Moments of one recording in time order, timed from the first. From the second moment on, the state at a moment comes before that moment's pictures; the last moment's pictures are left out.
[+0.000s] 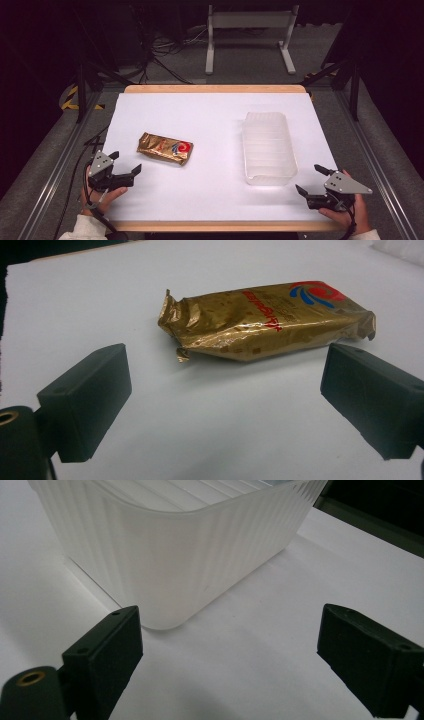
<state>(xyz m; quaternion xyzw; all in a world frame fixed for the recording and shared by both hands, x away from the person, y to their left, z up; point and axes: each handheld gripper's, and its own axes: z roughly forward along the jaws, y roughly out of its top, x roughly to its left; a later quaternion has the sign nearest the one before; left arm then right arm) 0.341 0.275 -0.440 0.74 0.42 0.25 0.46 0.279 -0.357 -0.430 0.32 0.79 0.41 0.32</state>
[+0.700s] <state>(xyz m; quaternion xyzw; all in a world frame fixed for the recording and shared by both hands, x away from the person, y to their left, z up) 0.359 0.264 -0.443 0.75 0.43 0.22 0.45 0.270 -0.358 -0.427 0.33 0.79 0.41 0.33</state>
